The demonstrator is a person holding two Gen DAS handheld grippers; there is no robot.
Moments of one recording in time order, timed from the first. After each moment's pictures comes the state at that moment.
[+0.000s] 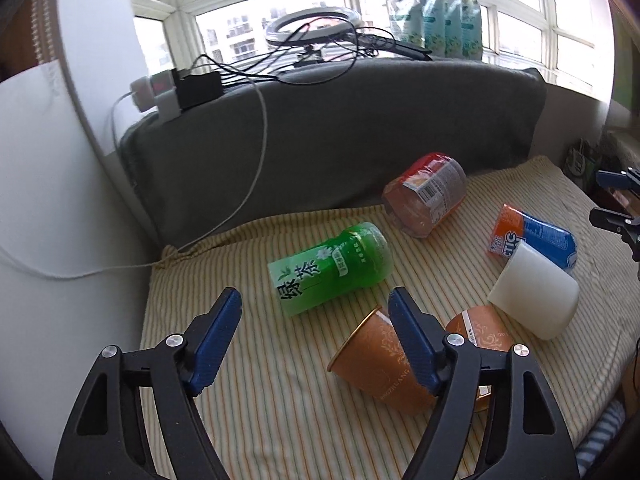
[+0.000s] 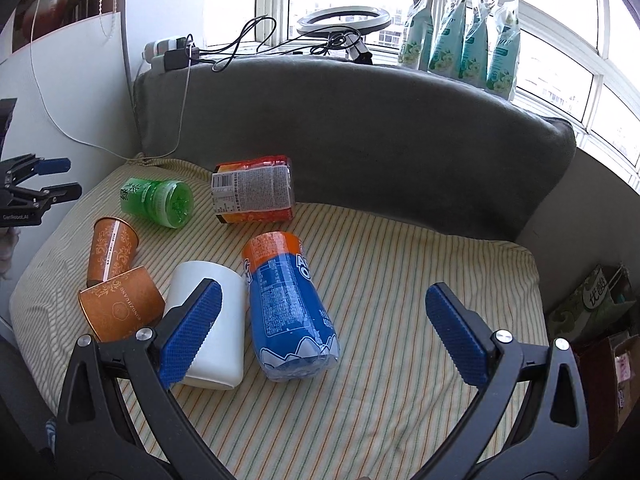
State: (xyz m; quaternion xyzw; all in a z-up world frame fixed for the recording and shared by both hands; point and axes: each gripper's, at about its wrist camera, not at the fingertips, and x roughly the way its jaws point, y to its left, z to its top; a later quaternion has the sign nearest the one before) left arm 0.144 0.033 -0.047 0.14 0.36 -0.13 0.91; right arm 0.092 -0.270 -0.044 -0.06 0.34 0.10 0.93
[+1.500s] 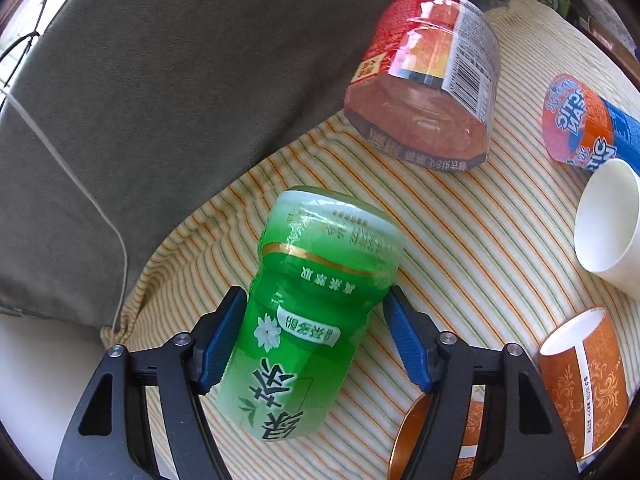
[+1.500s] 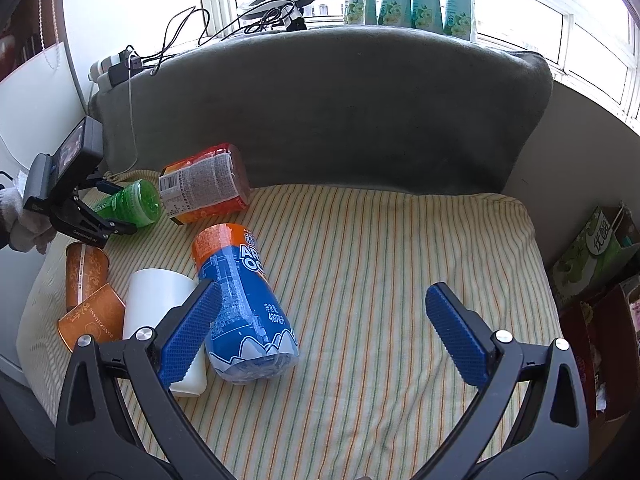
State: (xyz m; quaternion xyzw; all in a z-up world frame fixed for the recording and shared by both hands) left arm 0.282 -0.036 -0.131 0.33 0.52 -0.22 0.76; right arm 0.115 -0.314 -0.061 0.01 0.38 0.05 0.92
